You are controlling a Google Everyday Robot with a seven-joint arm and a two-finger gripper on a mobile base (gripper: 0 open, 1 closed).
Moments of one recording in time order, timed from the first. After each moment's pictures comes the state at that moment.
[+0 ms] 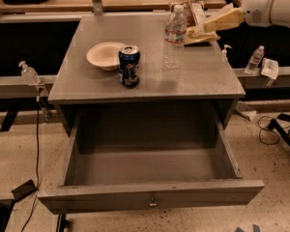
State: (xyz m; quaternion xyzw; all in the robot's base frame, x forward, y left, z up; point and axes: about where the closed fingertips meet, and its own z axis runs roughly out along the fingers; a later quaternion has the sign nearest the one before) arm 0.717 -0.208 1.038 -0.41 0.65 0.07 0.63
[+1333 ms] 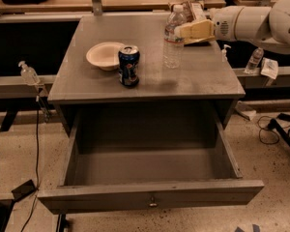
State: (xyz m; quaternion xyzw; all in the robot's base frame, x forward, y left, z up) arm 0.768 -0.171 0.965 -0.30 0.72 0.22 0.58
